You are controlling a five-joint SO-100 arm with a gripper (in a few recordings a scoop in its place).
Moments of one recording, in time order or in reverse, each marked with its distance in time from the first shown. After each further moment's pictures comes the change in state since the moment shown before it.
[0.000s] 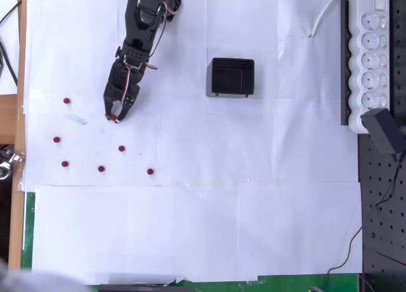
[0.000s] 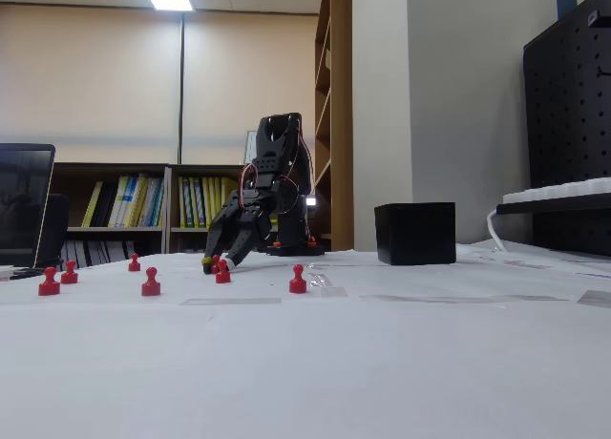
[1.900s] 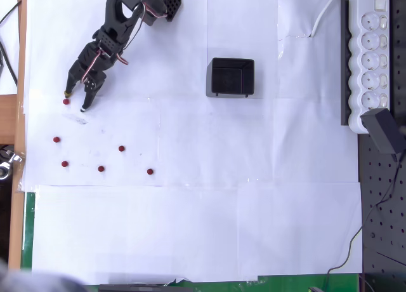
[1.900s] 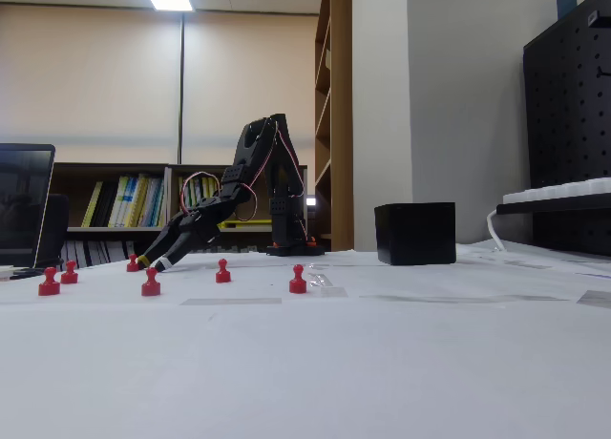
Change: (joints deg) arm 24.1 8.6 1.4 -17.7 3.1
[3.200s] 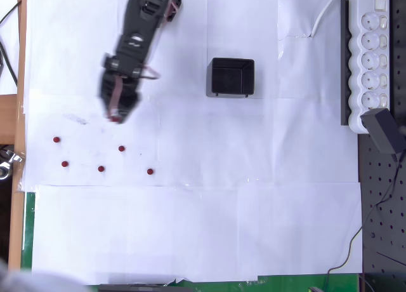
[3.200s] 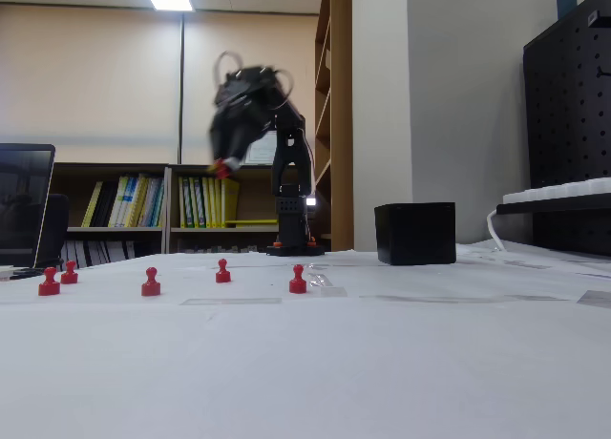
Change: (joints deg) arm -41.0 -17.0 73.1 120.0 -28.9
